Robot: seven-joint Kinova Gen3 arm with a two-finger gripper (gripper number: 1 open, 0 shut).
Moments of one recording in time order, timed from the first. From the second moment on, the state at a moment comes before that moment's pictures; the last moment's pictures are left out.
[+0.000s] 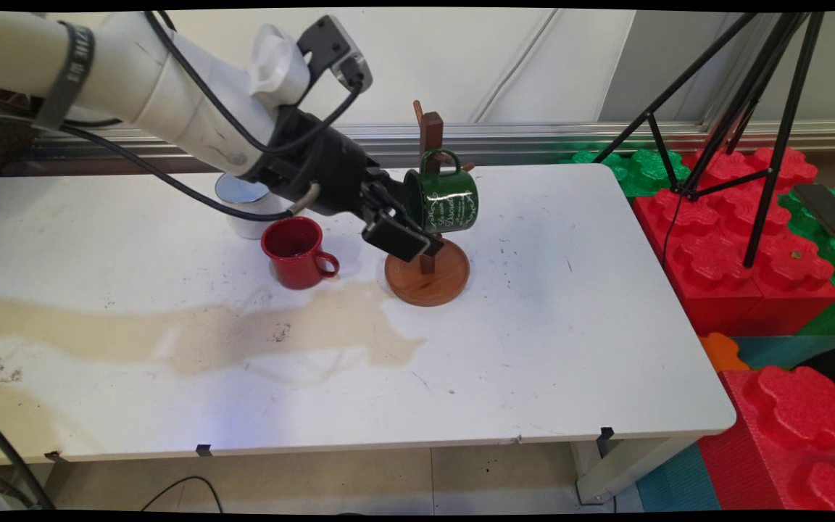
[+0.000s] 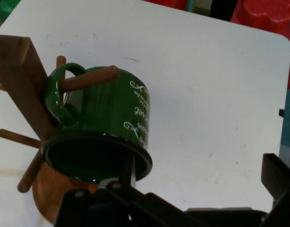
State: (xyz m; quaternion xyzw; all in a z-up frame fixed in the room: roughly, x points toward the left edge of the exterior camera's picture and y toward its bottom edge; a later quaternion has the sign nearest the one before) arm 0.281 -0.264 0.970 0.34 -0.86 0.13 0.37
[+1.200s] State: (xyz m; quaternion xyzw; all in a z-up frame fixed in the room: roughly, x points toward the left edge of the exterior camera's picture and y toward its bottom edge) arm 0.280 -0.279 0.928 0.42 -0.81 0.13 0.38
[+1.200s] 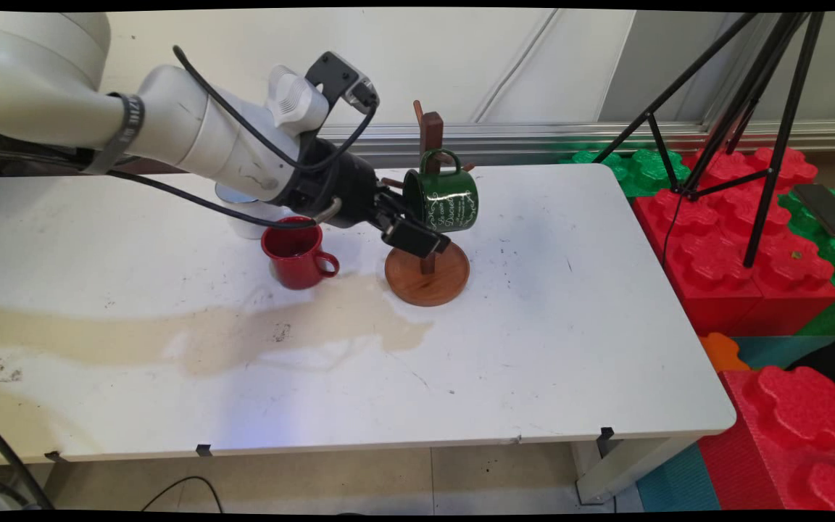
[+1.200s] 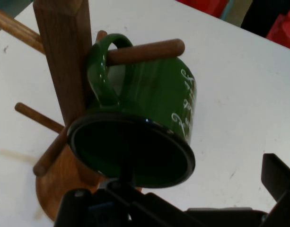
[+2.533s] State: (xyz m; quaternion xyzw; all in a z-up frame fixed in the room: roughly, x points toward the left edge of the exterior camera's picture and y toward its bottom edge) arm 0.270 -0.290 0.898 0.44 -0.76 0.11 0.45
